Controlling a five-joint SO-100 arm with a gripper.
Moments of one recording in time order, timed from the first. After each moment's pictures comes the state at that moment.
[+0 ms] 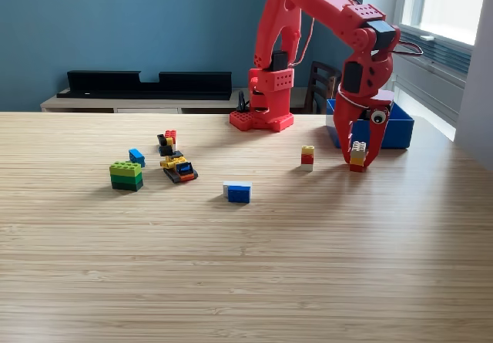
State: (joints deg) arm -38.2 77.8 99.8 64.0 -23.4
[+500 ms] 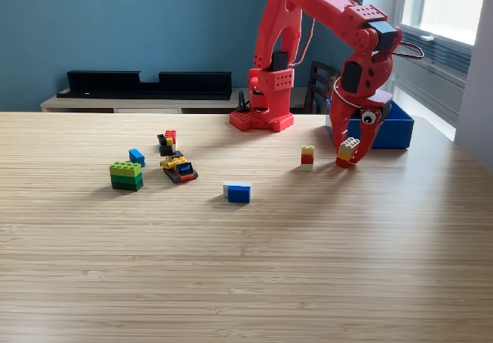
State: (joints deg) arm -38.0 77.4 93.7 75.1 -12.4
